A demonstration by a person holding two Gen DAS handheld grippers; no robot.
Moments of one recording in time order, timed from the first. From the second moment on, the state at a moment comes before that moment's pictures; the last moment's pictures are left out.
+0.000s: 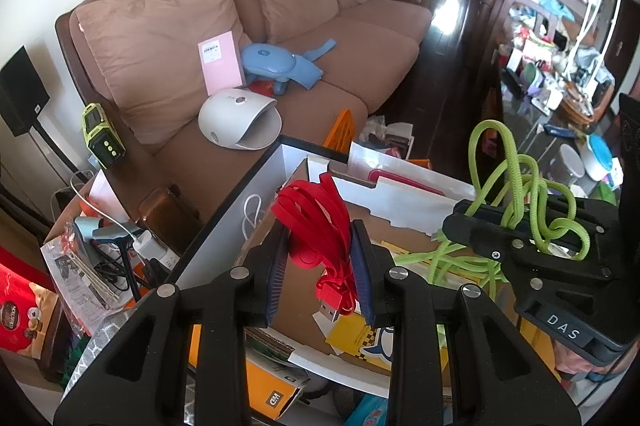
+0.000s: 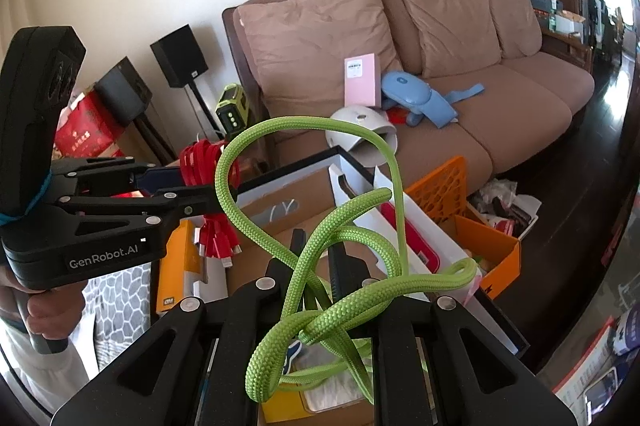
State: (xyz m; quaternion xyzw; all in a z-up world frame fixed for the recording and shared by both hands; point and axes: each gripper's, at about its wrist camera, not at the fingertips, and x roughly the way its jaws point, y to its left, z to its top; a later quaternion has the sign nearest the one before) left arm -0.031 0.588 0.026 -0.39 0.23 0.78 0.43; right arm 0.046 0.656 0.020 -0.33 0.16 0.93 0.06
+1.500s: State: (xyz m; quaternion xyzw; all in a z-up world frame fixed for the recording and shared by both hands) left arm -0.022 0.598 0.011 -0.40 0.26 0.75 0.45; right arm 0.038 0.666 0.009 -0.37 0.18 0.91 0.07
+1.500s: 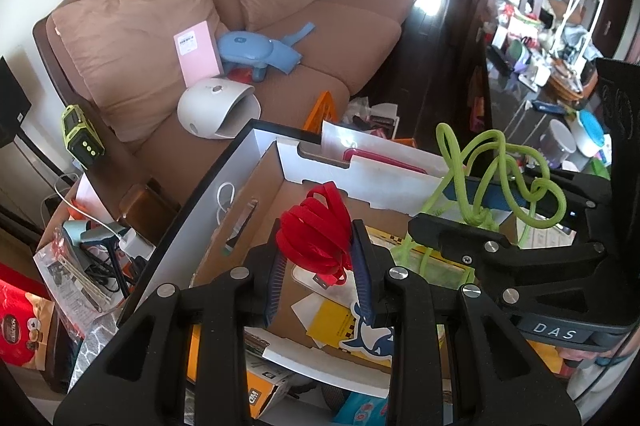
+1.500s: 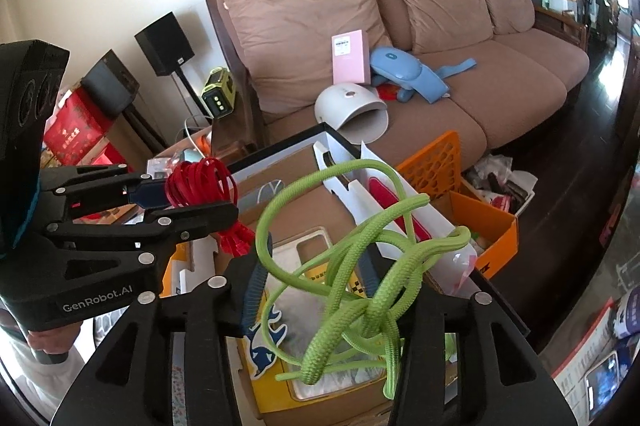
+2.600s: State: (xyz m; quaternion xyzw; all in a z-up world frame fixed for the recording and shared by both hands) left arm -0.040 0.602 -0.013 -0.43 0.27 0.74 0.44; right arm 0.046 0.676 0.019 -0.35 0.24 0.91 -0.01
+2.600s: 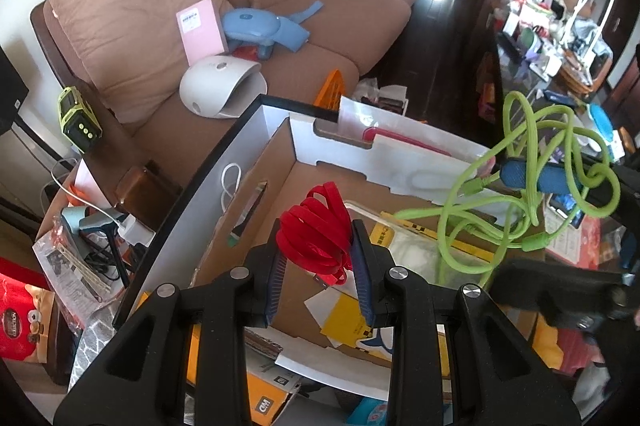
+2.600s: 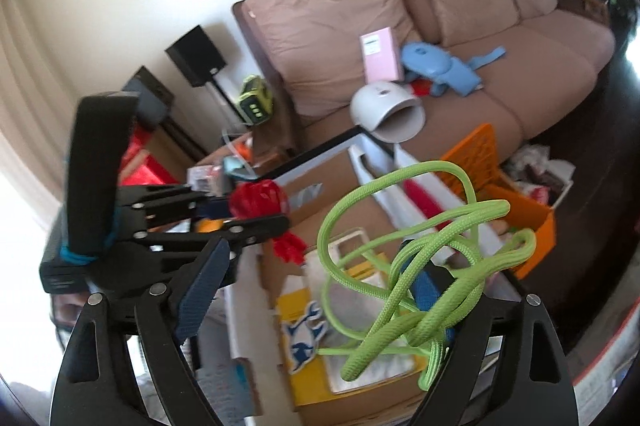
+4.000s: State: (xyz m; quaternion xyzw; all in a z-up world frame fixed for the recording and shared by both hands) left arm -0.054 0.590 0.005 -0.43 0.24 0.76 0.43; right arm 0.040 0.653 -0.001 -0.47 0.12 0.87 0.03
